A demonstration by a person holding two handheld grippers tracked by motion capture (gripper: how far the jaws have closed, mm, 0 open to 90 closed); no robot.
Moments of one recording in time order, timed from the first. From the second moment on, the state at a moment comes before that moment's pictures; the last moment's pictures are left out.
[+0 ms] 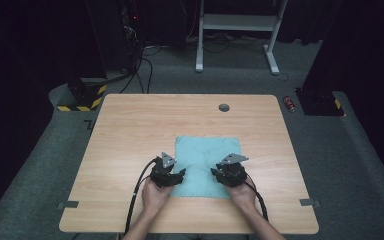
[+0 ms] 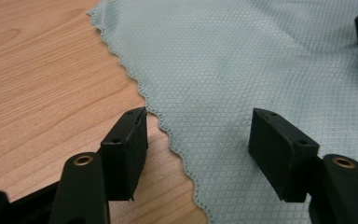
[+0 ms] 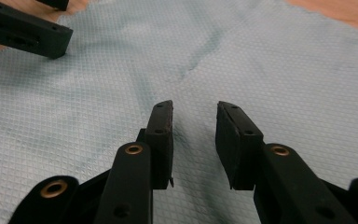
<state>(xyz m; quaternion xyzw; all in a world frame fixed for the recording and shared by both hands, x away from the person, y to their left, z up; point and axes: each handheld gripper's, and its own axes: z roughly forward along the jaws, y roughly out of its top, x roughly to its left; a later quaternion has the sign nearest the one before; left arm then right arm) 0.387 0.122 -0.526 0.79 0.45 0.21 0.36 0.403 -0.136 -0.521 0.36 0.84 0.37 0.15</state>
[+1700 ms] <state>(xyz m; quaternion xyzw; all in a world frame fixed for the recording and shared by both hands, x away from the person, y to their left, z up) 0.486 0.152 -0.509 0.77 0.51 0.16 0.36 0.346 -0.045 -0.514 0.23 0.88 0.42 0.07</state>
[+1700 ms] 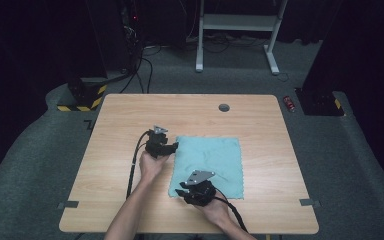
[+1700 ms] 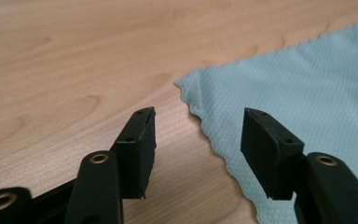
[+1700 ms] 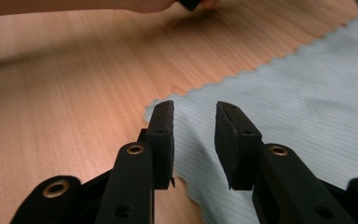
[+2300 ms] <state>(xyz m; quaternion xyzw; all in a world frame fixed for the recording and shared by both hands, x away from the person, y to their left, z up) 0.519 0.140 -0.506 0.77 0.52 0.15 0.33 0.334 -0.019 -0.522 0.21 0.88 0.42 0.07</state>
